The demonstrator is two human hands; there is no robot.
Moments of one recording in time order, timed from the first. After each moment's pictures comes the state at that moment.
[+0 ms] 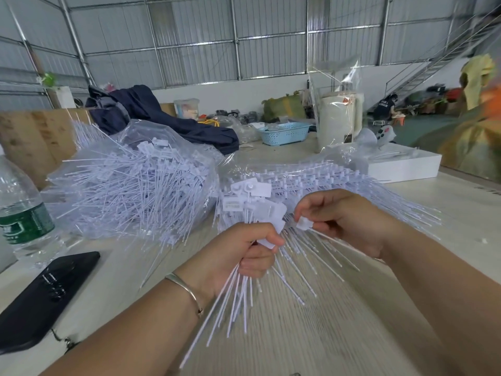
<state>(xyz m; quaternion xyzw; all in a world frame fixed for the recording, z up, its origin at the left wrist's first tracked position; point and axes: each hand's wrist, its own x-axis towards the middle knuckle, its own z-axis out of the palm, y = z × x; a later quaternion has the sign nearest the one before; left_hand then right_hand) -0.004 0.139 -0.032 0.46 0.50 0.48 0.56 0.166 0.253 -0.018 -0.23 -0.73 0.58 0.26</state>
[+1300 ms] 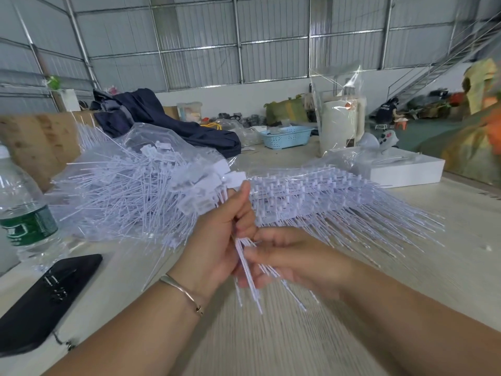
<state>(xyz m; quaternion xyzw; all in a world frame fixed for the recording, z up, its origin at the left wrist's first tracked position) -0.004 0.141 -0.017 0.36 0.35 0.74 0.45 0.125 0.204 -0.045 -0.08 -0.70 0.69 0.16</state>
